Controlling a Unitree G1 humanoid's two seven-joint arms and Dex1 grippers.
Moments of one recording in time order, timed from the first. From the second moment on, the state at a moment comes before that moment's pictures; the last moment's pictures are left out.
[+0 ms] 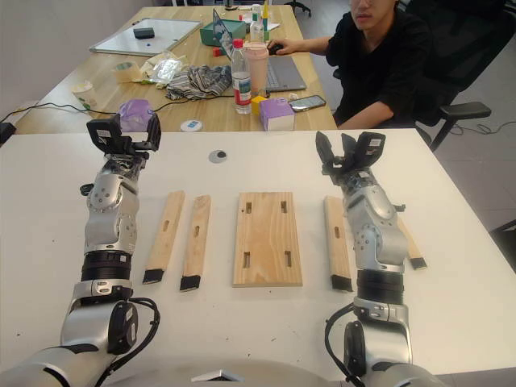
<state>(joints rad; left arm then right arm) -0.52 0.23 0.23 0.35 -0.20 -0.07 -0.15 -0.39 -0.17 -0.23 0.02 0.43 0.33 0.26</state>
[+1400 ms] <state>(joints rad) -0.51 0.23 0.22 0.34 -0.20 -0.07 -0.15 -0.39 -0.17 -0.22 0.02 0.42 0.33 0.26</state>
